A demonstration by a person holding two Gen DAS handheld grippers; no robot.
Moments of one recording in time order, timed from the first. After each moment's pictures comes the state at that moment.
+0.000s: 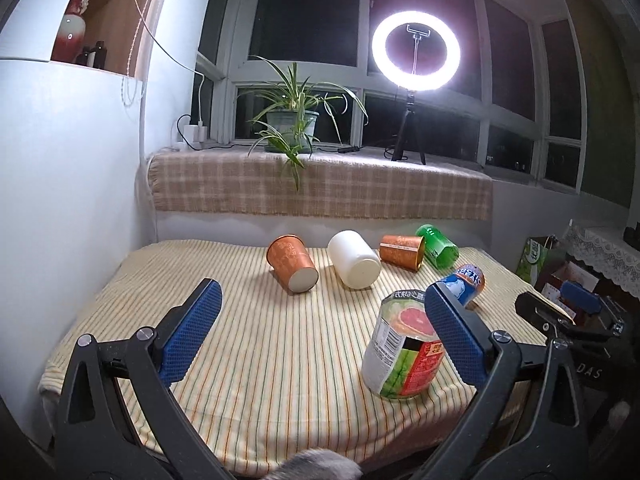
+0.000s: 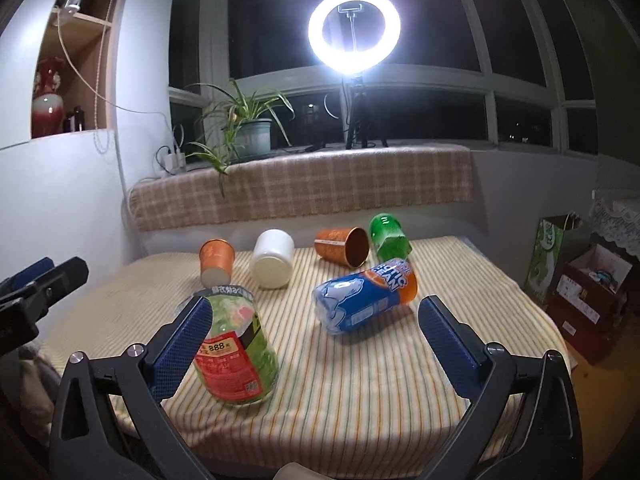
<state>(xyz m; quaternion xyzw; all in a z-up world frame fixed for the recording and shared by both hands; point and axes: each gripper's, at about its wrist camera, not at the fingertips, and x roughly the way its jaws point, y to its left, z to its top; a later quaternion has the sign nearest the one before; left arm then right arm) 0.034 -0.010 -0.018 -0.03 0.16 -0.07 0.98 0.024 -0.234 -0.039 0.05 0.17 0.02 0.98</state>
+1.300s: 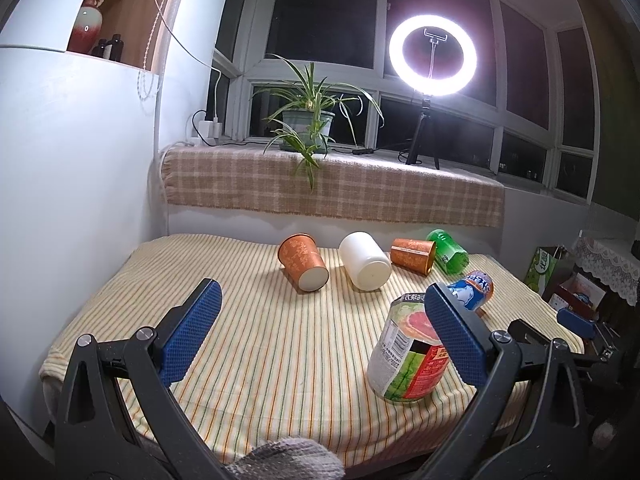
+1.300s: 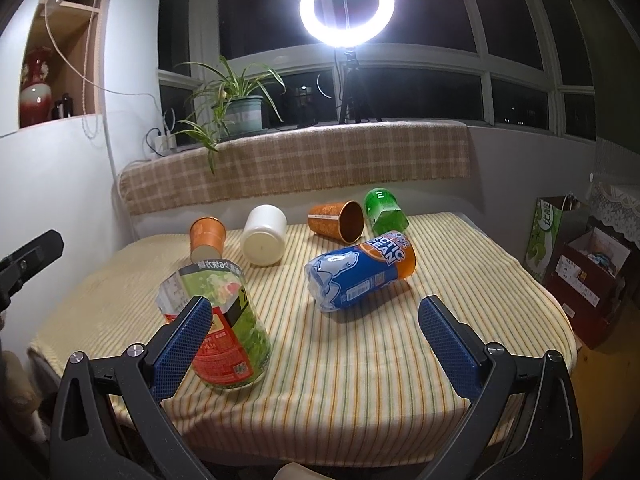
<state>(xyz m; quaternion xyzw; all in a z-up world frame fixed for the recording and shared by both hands) 0.032 -0.006 -0.019 -0.05 0.16 -0.05 0.99 0.032 -0.235 -0.056 0.05 0.21 0.01 0.98</state>
